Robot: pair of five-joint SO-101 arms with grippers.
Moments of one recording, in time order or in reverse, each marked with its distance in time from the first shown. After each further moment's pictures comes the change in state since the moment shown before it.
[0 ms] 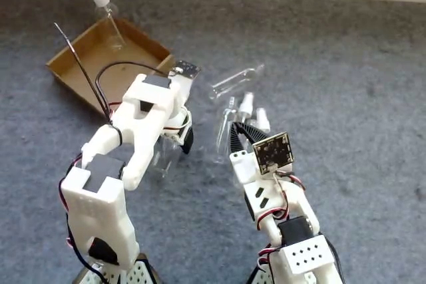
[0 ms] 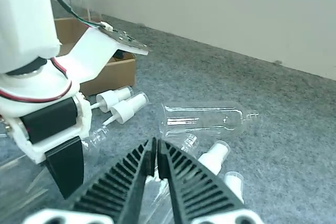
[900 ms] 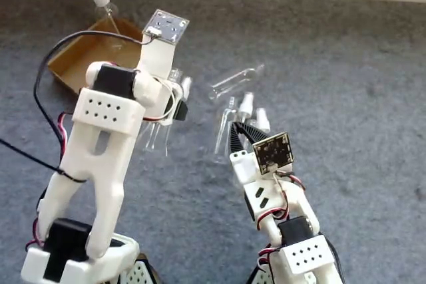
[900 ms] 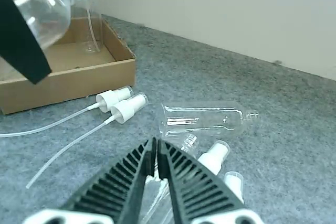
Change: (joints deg) left arm -0.2 -33.4 -5.6 15.7 0.0; right arm 0.0 0.0 0.0 0.0 0.0
